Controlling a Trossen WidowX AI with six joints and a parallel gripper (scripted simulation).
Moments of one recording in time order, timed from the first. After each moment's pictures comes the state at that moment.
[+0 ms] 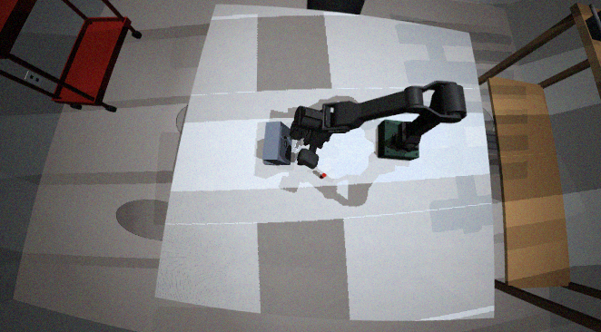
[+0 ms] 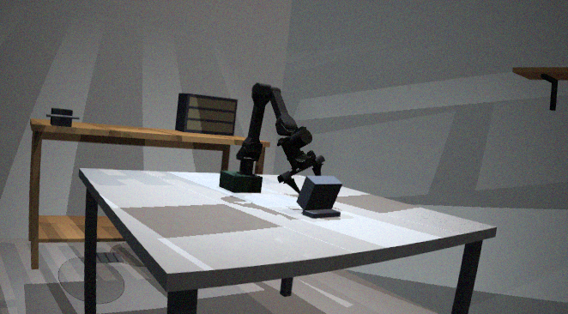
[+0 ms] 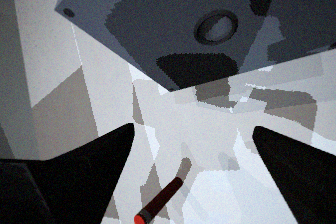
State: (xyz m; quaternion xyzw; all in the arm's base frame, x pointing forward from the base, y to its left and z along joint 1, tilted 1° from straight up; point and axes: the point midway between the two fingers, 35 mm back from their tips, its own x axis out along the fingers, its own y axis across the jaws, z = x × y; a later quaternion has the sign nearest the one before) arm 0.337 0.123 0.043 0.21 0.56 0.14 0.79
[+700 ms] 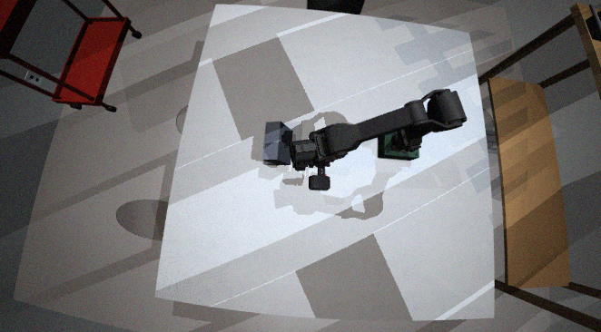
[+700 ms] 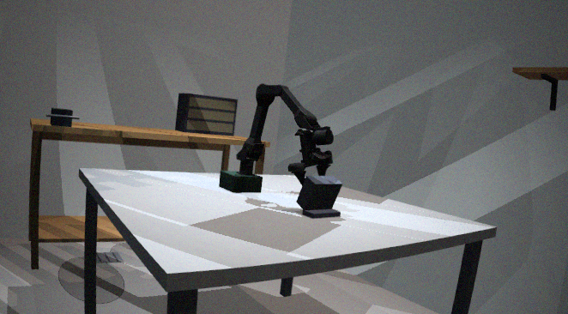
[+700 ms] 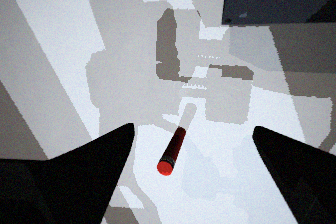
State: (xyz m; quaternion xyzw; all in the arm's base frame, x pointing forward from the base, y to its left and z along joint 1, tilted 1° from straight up) arm 0.292 0.170 0.054 0.01 0.64 0.16 0.75
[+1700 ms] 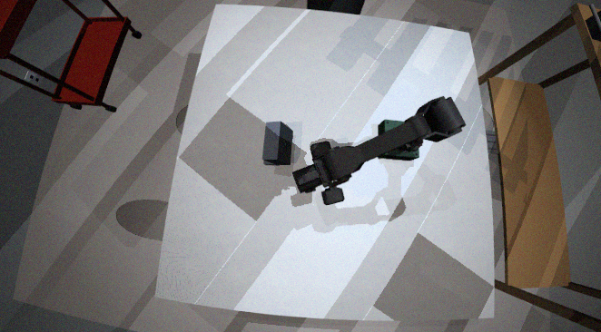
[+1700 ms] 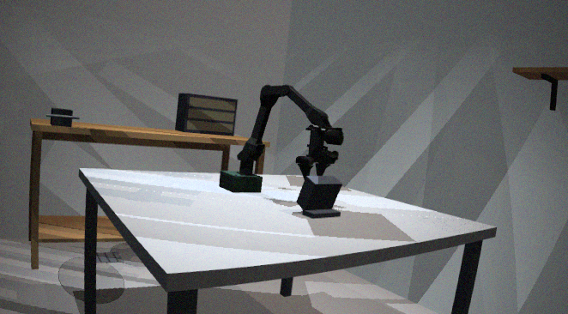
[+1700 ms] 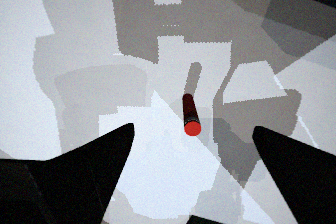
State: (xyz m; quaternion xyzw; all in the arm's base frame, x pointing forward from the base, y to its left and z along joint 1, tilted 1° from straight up) arm 0.256 0.193 0.065 -0.16 0.67 0.18 0.70
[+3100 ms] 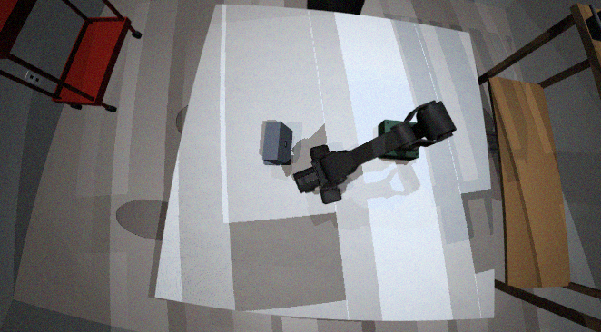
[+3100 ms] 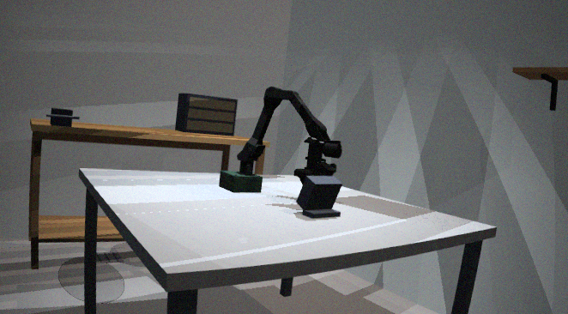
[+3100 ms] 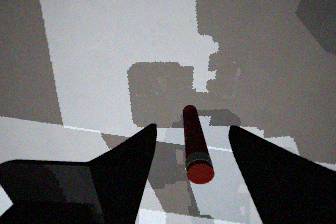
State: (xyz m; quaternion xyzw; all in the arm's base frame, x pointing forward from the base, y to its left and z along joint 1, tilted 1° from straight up) arm 0.255 0.193 0.015 -0.16 0.67 0.18 0.70
